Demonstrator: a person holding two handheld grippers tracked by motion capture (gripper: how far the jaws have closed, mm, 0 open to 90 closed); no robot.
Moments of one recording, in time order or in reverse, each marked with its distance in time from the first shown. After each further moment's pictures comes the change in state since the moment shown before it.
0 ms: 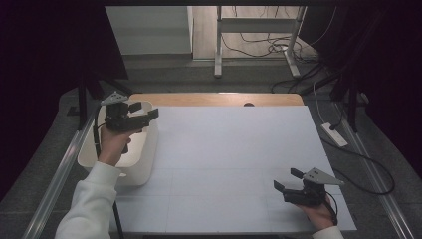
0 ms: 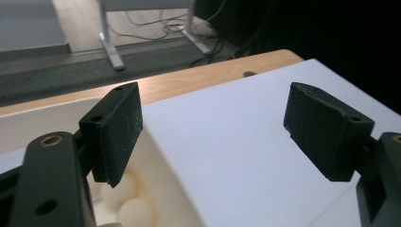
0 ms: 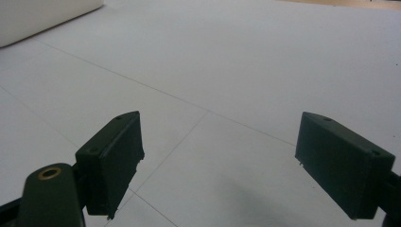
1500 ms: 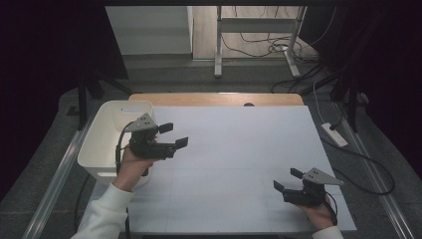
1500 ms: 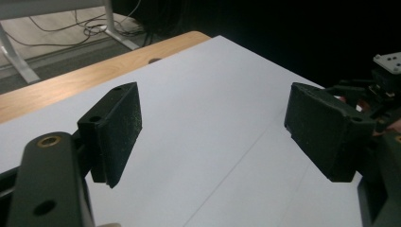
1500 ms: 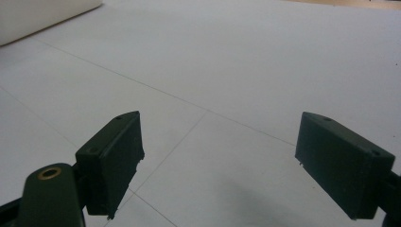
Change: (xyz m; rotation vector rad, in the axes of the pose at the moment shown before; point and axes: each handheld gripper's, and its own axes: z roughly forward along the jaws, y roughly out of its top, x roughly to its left) left arm -0.084 -0.031 0.000 0.033 -0.257 0.144; right arm 0.001 0.000 0.001 0.001 -0.005 -0.002
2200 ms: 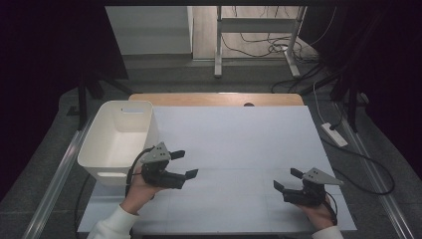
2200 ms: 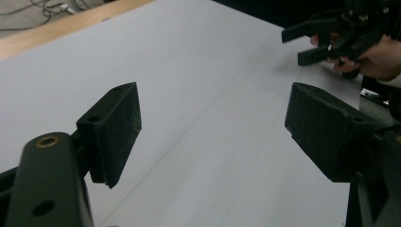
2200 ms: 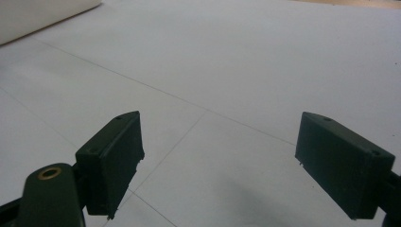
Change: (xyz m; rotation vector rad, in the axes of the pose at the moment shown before) left arm -0.035 -0.062 0.020 0.112 -0.077 0.083; right arm 0.000 0.000 0.000 0.003 -0.002 0.000
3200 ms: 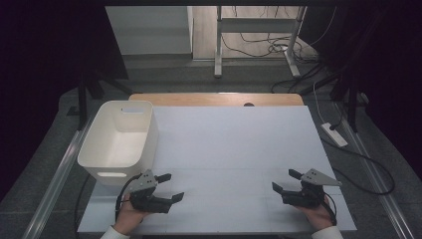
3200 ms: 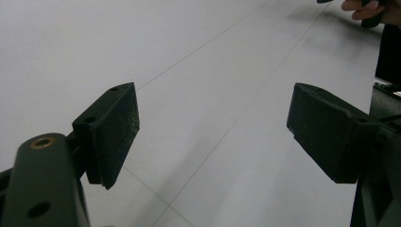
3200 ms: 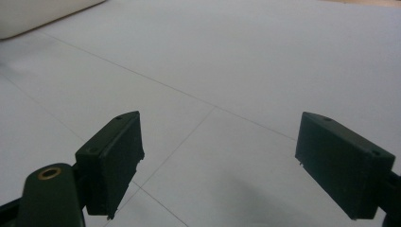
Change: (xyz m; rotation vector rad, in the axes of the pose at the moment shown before) left arm -0.001 -0.083 -0.014 0.004 0.041 -0.043; right arm 0.003 -0.002 0.001 0.007 0.022 -0.022
